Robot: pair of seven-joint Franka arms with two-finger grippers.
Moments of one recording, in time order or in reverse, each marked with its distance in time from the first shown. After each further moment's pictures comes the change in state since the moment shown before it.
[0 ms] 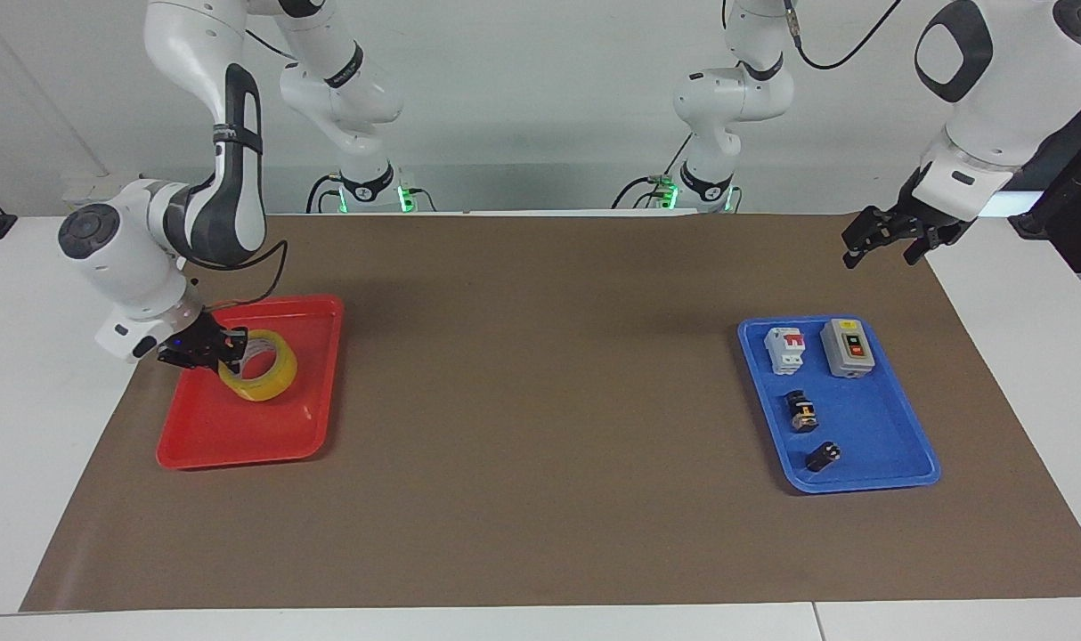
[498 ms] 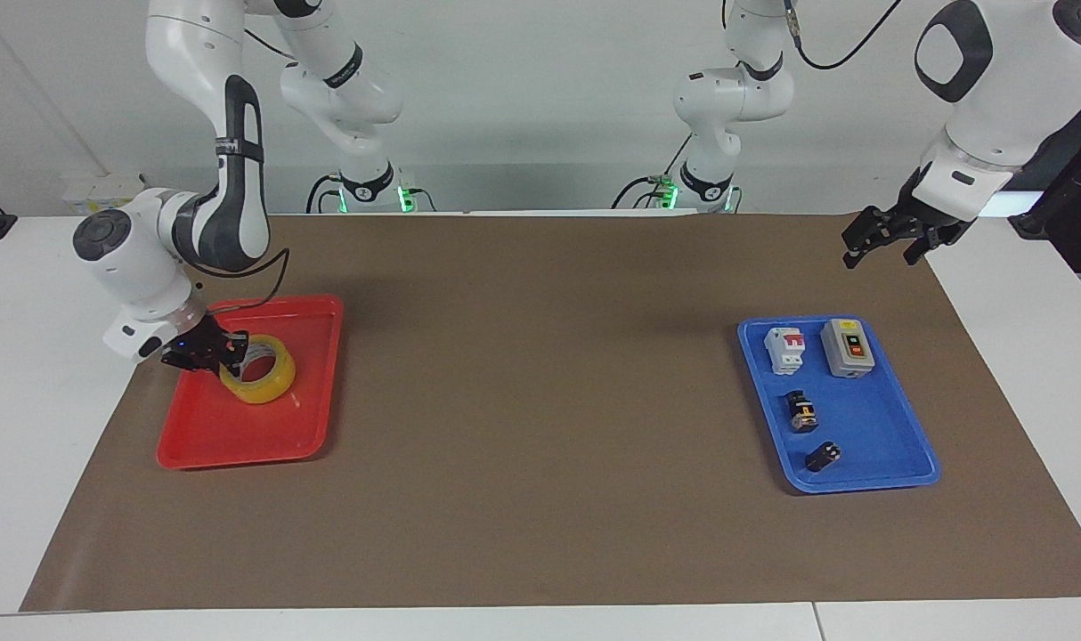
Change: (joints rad) left arm 0.000 0.000 0.000 0.000 0.000 0.000 0.000; right arm -0.016 0.013 0.001 -0.047 0.000 0.081 -0.011
